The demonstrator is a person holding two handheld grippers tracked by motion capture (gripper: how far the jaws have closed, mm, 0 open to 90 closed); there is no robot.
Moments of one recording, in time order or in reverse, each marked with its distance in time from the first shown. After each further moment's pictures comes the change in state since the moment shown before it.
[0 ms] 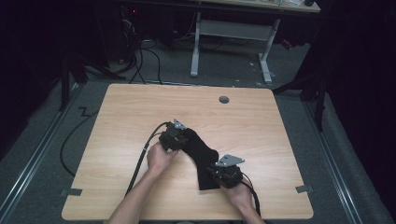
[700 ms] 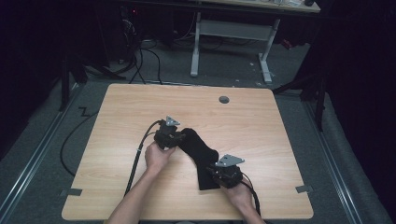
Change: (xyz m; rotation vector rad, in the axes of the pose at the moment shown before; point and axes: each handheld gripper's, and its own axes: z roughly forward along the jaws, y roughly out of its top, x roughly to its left) left arm 0.016 -0.001 -0.015 -0.121 0.039 -0.110; right arm 0.000 0.000 0.000 0.002 0.000 -0.005
